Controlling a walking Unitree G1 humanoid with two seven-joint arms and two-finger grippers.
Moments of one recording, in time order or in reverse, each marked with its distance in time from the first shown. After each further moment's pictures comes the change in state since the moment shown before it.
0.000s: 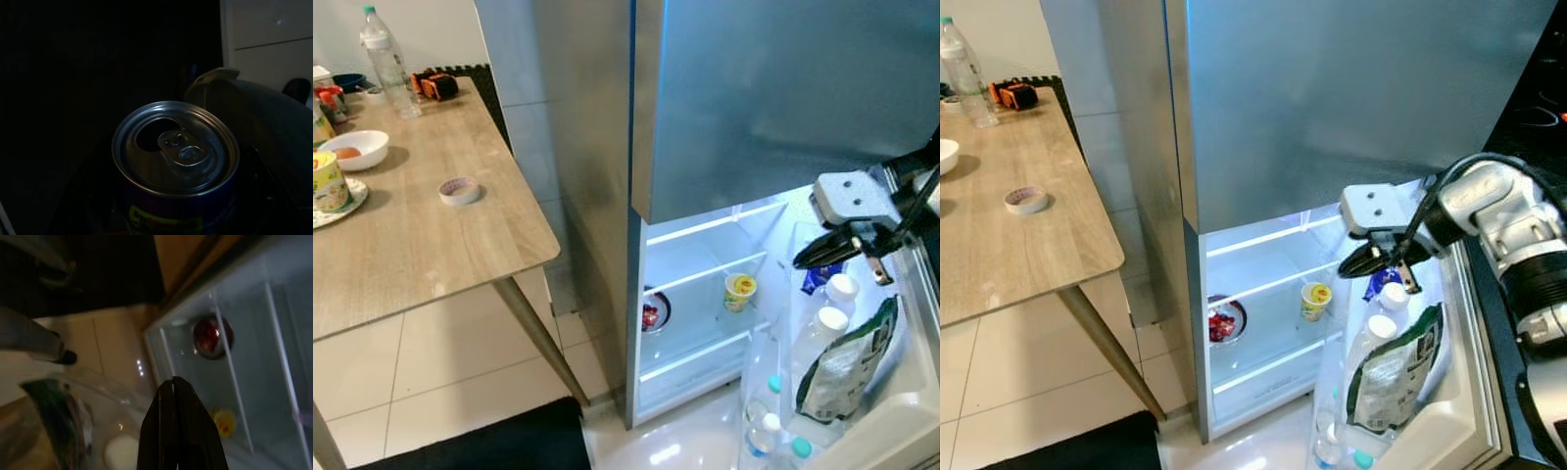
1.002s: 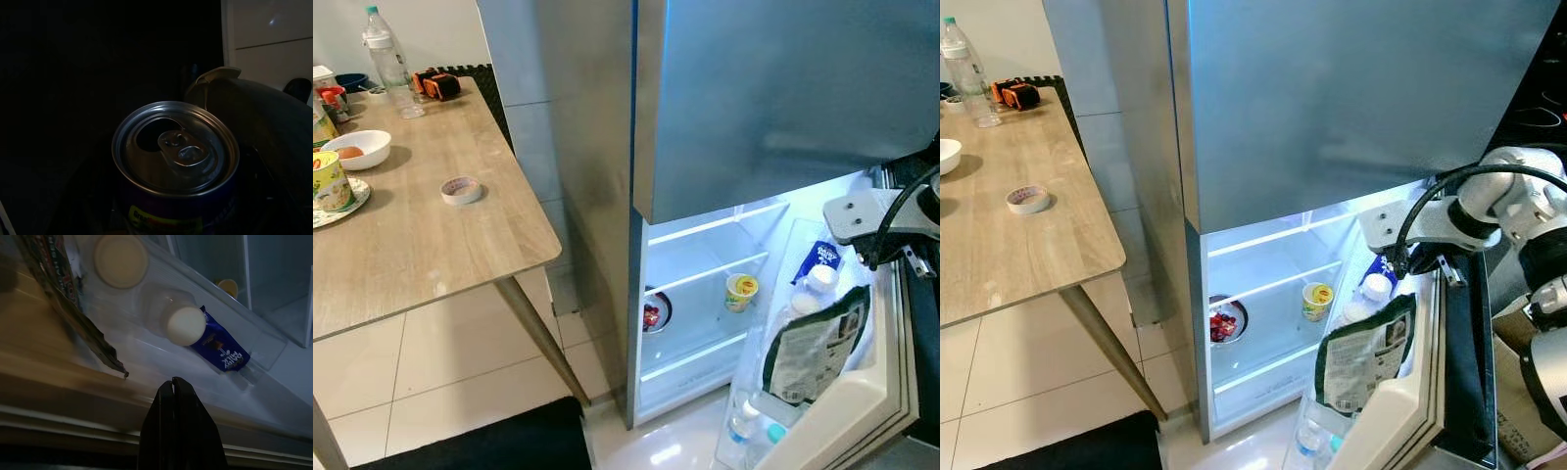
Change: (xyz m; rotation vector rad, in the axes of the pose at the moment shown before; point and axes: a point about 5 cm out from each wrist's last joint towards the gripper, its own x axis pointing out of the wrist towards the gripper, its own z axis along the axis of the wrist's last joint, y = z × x) left arm 0.000 0.000 0.000 -0.001 -0.001 0.001; right arm -0.039 -0.011 -0.047 0.095 0.610 -0.075
